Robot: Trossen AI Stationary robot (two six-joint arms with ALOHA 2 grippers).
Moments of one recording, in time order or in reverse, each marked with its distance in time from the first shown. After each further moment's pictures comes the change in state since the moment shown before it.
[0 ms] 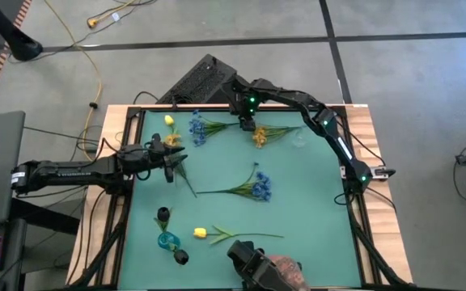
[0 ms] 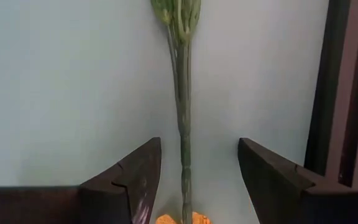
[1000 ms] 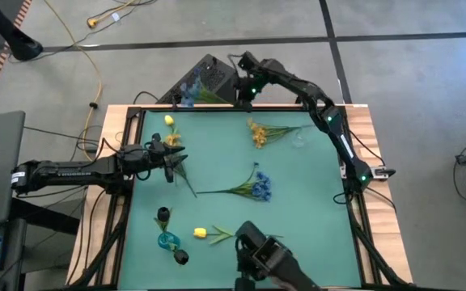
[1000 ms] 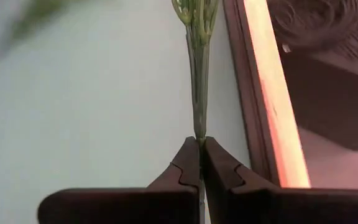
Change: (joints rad) left arm 0.000 0.000 0.000 0.009 0.002 0.011; right arm -0.091 -0.027 0.239 -0.104 -0.292 0.301
